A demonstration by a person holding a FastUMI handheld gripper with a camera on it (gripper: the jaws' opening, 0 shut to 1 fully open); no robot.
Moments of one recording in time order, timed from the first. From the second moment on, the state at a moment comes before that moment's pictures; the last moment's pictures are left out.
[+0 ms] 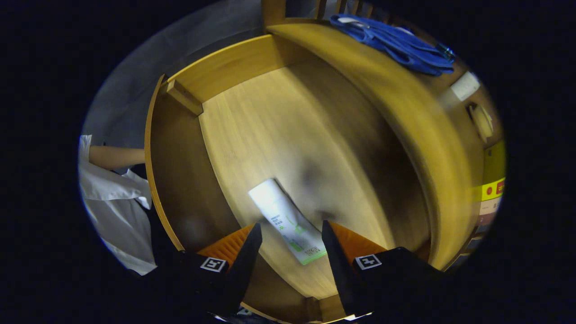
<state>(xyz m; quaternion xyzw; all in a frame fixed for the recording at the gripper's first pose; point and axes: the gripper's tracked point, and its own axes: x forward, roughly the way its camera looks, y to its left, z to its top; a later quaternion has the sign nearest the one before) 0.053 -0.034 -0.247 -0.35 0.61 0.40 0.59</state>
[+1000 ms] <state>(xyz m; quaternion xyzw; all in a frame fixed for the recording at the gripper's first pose) 0.075 -0.028 -0.183 -0.35 0.59 0.38 0.62</state>
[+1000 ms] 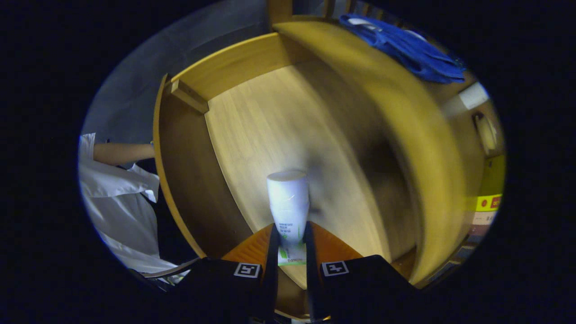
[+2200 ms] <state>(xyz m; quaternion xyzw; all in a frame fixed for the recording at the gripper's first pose) 0.236 -0.057 -0.118 -0.12 0.44 0.10 0.89</state>
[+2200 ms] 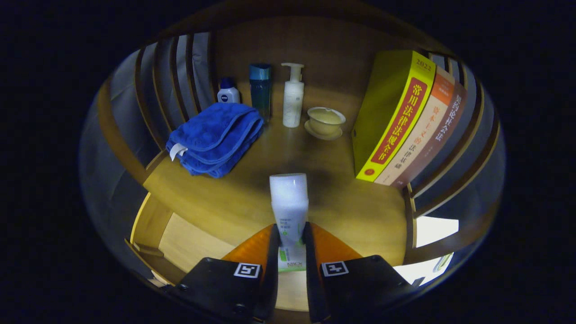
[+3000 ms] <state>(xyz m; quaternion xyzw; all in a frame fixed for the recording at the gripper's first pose) 0.198 -0.069 -0.045 -0.06 0.23 0.06 0.97</state>
